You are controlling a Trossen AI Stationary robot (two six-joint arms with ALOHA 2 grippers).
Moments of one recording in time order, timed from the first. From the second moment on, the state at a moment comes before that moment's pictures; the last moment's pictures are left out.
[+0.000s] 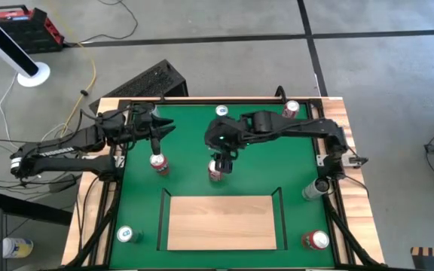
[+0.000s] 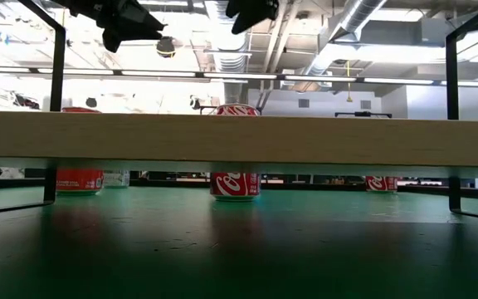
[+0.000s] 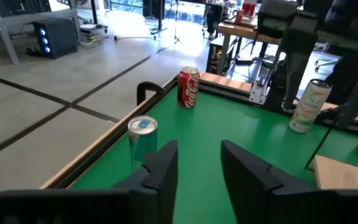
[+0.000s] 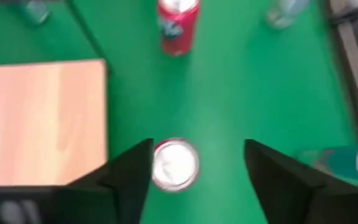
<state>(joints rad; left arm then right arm) 0.28 0.71 0.70 -0.10 -0.14 -0.12 0.02 1.94 2.14 -1.14 0.09 0.07</state>
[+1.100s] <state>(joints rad) 0.28 0.70 0.70 -0.25 -0.01 -0.18 0.03 2.13 2.10 -1.17 0.03 -0.01</state>
